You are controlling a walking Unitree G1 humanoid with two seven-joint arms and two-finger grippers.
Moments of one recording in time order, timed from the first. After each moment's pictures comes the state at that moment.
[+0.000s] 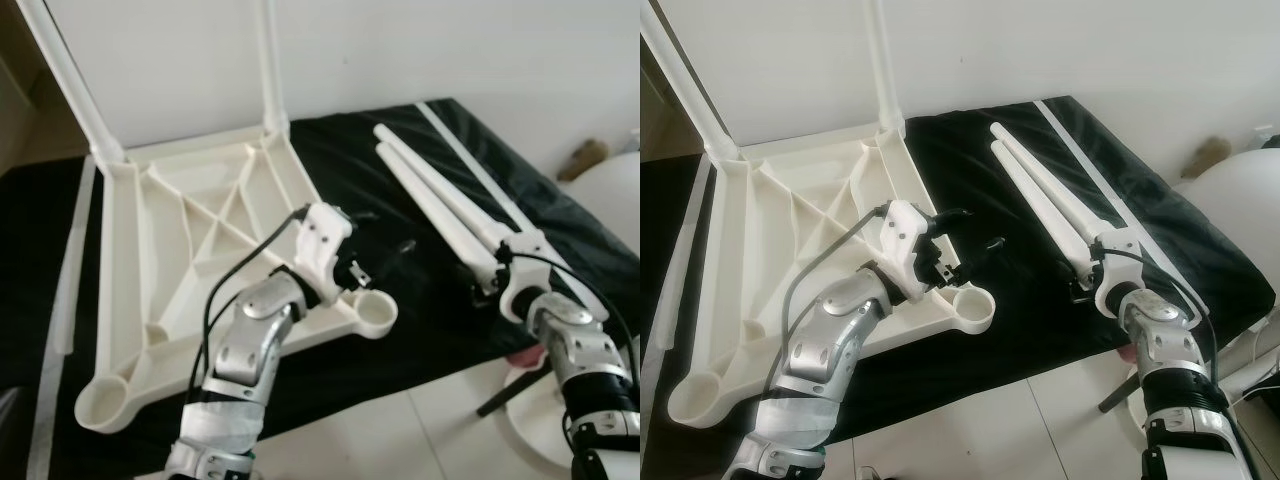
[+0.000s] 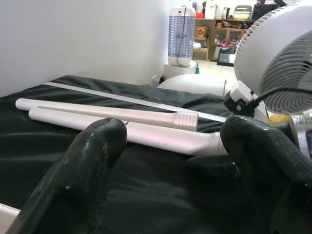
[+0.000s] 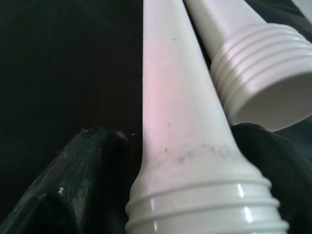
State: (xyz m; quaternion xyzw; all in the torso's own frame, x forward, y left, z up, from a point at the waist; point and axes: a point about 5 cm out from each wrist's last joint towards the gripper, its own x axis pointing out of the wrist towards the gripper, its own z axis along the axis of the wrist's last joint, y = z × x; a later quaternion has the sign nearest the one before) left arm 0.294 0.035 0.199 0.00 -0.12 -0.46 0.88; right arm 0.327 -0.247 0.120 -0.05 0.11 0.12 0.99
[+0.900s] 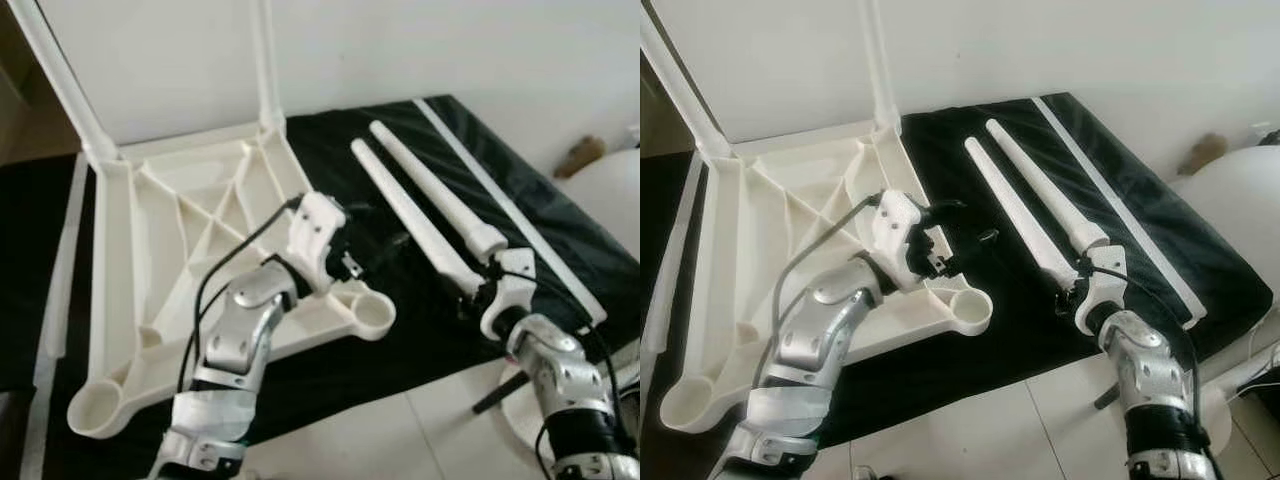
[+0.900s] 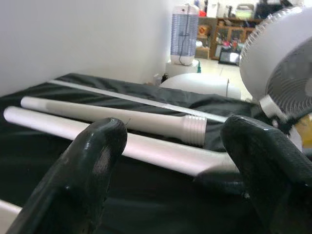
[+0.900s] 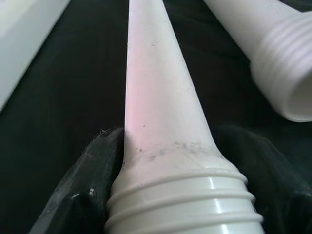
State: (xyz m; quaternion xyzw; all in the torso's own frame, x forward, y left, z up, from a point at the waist) left arm 0.302 0.044 0.207 0.00 -0.12 -0.45 0.88; right arm 0.307 -0.218 0.114 0.02 0.06 0.14 0.99
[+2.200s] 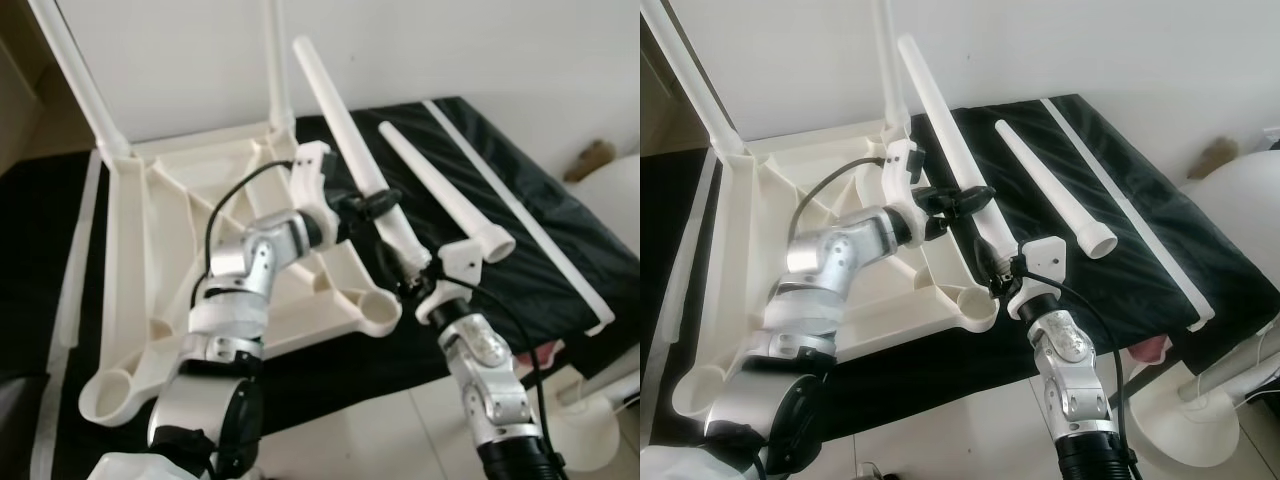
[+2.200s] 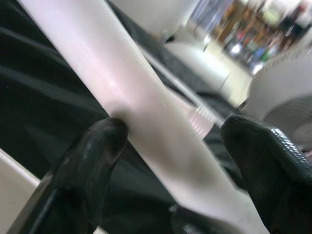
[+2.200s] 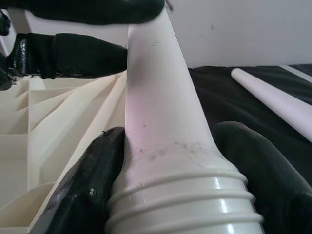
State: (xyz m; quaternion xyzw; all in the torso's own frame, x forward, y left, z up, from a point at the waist) left arm 0.358 0.028 0.223 -0.14 0.10 -0.43 0.89; right arm 0.290 -0.137 0.147 0.02 -0.12 0.14 0.98
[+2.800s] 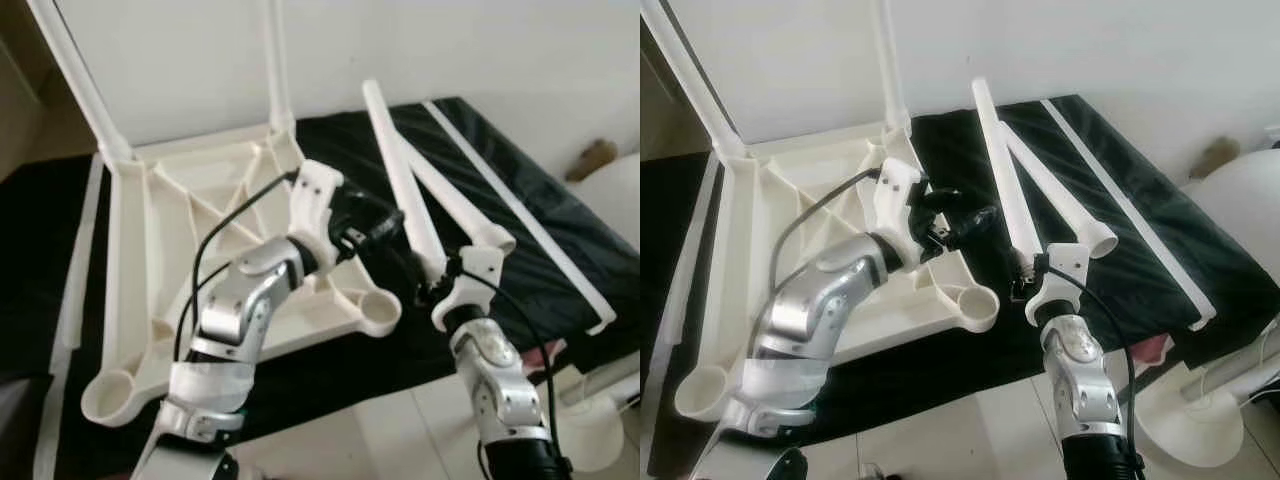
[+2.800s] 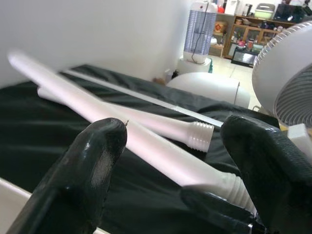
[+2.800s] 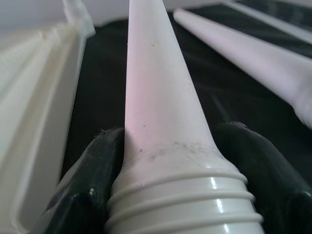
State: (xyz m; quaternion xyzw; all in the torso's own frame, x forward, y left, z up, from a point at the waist) left arm 0.306 0.040 0.230 -0.02 -0.08 -0.44 0.89; right arm 0.292 -0.165 0.132 0.04 0.00 0.04 1.00
